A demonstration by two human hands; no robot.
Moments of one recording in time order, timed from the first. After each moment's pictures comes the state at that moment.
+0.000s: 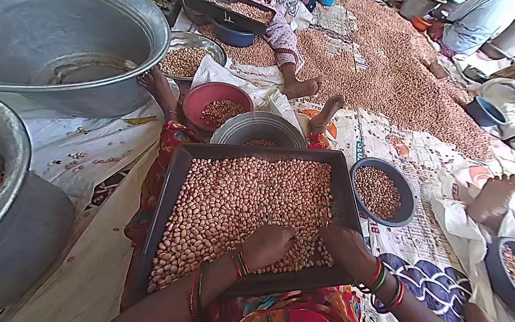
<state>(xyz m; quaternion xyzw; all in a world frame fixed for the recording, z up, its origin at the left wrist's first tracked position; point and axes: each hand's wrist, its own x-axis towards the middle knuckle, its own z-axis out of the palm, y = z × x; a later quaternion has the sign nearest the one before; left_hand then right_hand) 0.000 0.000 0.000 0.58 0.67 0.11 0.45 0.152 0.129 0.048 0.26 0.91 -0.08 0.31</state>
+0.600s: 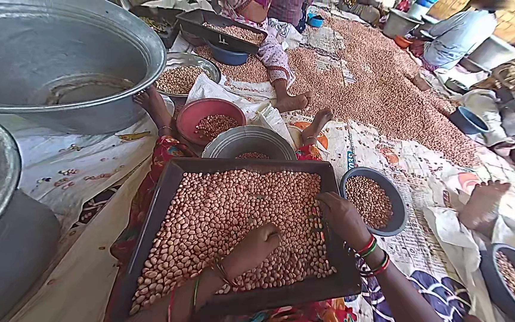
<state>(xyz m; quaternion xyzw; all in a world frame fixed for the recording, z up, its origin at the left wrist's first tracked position) -0.007 -0.008 0.004 0.39 0.69 0.35 0.49 0.133 0.185 0.053 0.24 0.95 -0.20 -0.08</state>
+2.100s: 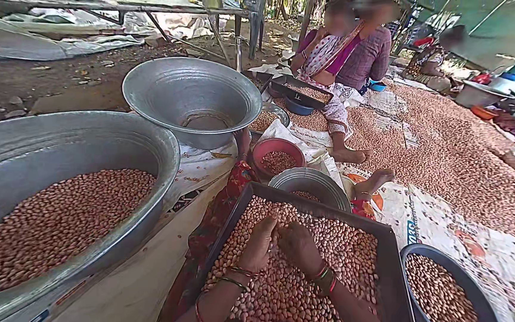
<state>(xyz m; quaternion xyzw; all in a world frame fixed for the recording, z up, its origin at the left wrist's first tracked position) -0.068 -0.047 0.003 -0.03 0.53 0.80 0.29 -0.009 0.092 -0.028 -0.01 0.97 -0.25 -0.05</state>
